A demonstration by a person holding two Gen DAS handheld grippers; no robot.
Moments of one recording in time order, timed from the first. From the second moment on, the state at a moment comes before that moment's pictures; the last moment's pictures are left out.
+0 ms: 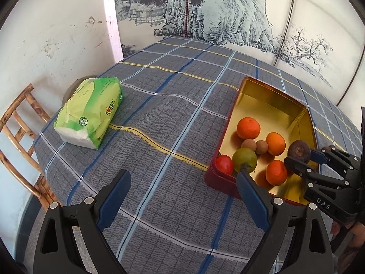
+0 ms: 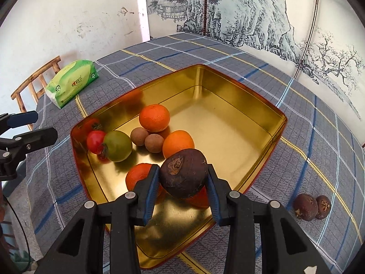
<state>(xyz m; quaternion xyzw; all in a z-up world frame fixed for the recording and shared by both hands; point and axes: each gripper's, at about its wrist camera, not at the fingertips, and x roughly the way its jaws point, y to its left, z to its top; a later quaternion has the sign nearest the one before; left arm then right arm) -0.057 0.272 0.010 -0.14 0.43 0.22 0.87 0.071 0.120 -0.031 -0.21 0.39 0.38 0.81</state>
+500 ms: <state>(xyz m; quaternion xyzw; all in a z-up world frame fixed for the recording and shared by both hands) -0.054 0.259 0.011 -0.12 0.43 0.20 0.87 0.065 0.117 -0.030 -0.20 0.39 0.39 0.81</state>
